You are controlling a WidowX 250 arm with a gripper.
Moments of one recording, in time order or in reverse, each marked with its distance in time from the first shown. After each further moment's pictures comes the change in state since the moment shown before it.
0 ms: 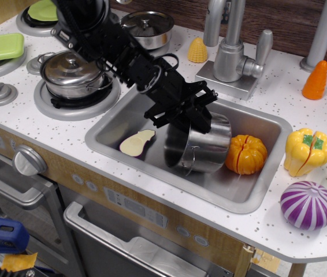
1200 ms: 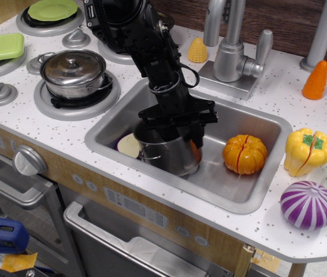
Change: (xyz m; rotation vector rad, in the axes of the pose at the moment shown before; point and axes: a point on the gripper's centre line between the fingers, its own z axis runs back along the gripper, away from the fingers) arm -0.009 0.009 -0.007 0.299 0.053 -0.044
